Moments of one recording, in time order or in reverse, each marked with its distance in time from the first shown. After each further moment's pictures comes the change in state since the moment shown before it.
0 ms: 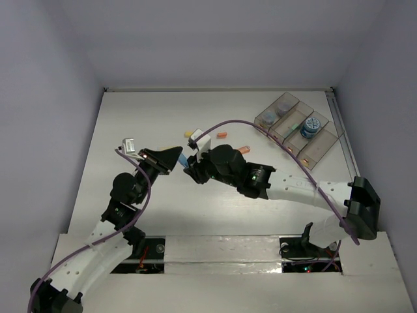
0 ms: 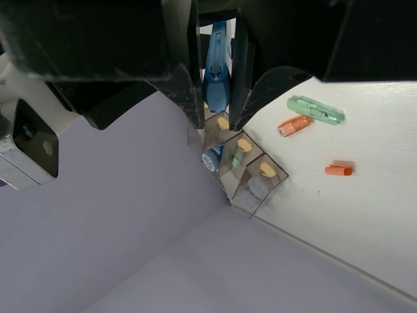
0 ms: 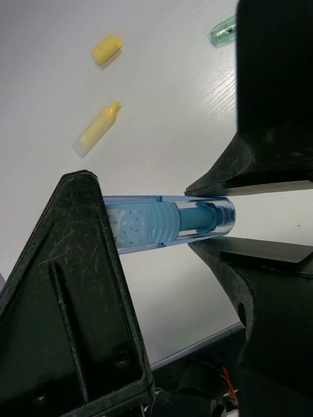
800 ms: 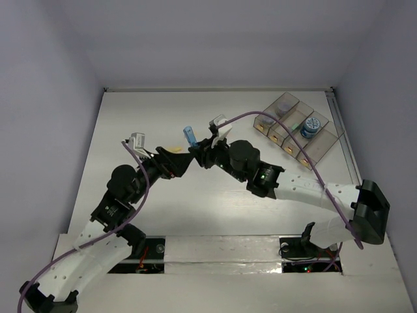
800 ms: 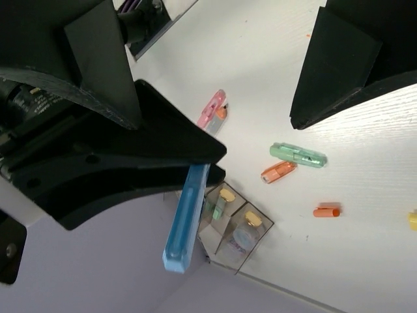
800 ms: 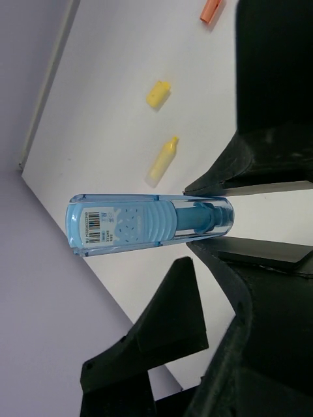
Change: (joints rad) left arm -0.070 0.000 0.220 -0.369 0.030 0.160; right arm -0.066 -0.069 -0.101 0.283 0.091 0.059
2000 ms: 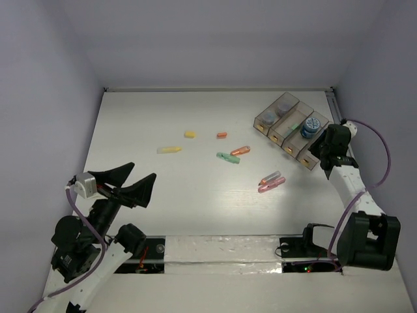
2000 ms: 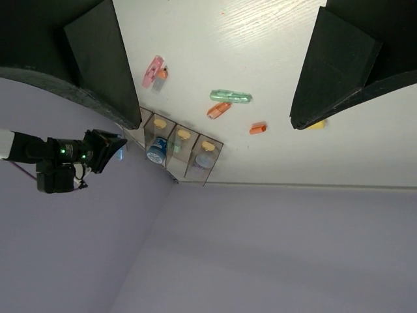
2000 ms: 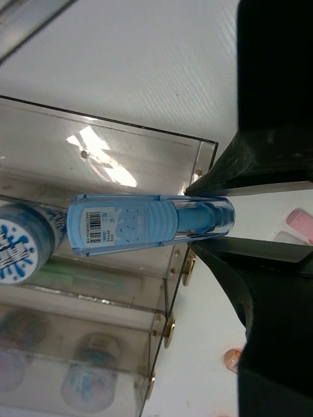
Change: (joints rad) left arm -0.076 -0.523 0.116 -0.338 -0.188 0.422; right arm -1.194 -0.249 -0.299 -0.496 -0.056 0.287
